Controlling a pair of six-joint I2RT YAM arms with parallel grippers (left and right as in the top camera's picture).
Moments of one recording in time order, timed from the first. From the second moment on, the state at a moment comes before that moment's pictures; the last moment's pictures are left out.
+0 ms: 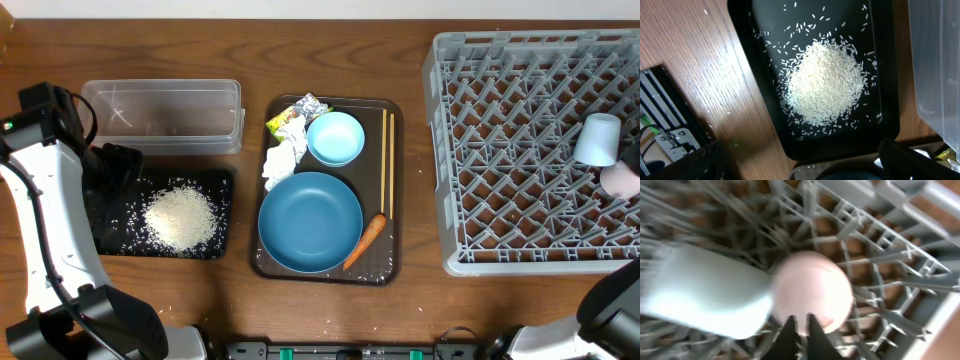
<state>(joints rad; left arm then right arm) 0.43 1.58 1.50 -1.44 -0.03 -0.83 -0.63 1.70 1.43 -0.76 0.06 0.31</state>
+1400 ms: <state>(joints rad) 0.43 1.58 1.50 -1.44 -0.03 -0.83 -0.41 1.85 1.52 -0.64 0.07 0.30</state>
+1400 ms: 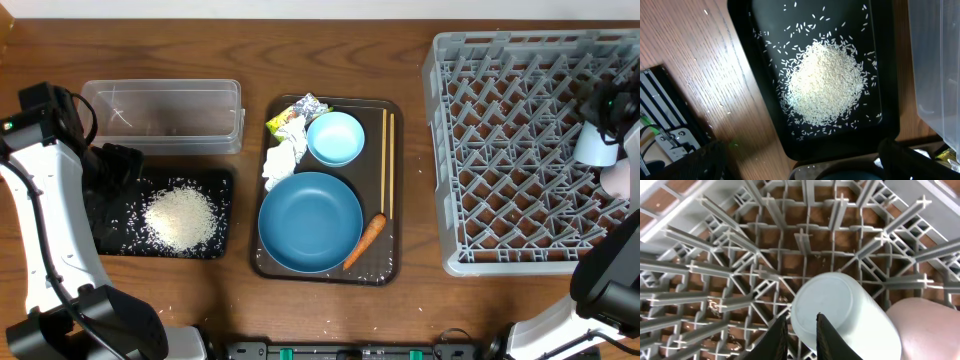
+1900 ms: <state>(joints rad) 0.43 1.58 1.50 -1.44 -0.03 -0.83 -0.41 1.84 1.53 -0.71 0.16 0.23</state>
